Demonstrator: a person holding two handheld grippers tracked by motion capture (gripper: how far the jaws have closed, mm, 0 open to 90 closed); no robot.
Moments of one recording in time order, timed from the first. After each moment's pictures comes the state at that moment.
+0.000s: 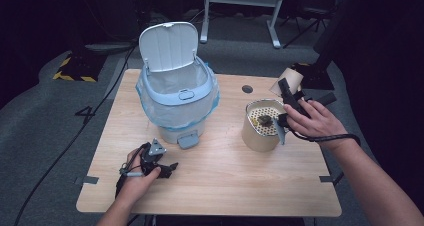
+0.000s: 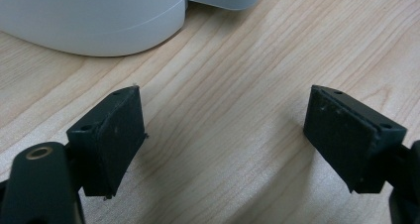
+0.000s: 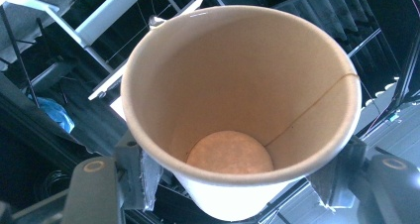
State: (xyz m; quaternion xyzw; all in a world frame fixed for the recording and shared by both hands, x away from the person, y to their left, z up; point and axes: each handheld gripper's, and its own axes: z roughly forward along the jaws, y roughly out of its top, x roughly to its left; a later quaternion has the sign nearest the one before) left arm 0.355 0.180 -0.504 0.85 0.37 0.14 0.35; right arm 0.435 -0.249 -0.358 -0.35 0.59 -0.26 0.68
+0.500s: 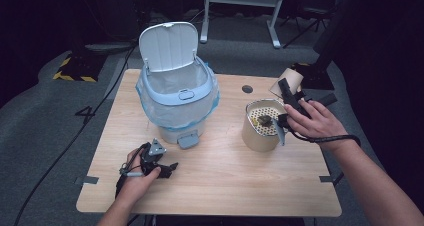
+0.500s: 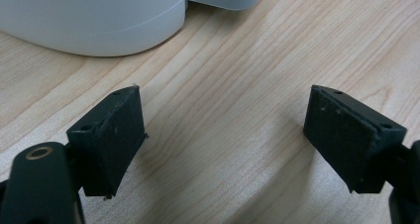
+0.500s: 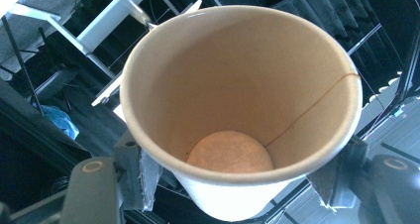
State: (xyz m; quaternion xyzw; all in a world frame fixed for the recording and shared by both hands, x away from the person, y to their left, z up) left arm 0.355 0.180 -0.504 0.85 0.37 0.14 0.35; right arm 0.432 -0.247 -0.355 -0.34 0.60 -0.25 0.68
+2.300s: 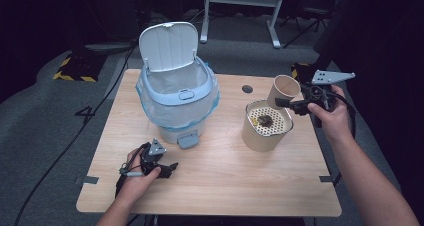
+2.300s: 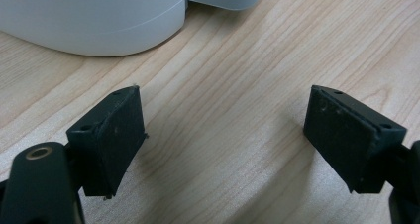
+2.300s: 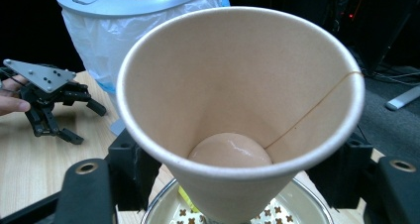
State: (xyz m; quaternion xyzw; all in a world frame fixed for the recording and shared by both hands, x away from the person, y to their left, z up) left arm 0.355 0.180 -0.504 0.85 0.37 0.14 0.35; right arm 0.466 -0.304 -0.296 0.22 0.81 0.52 0.14
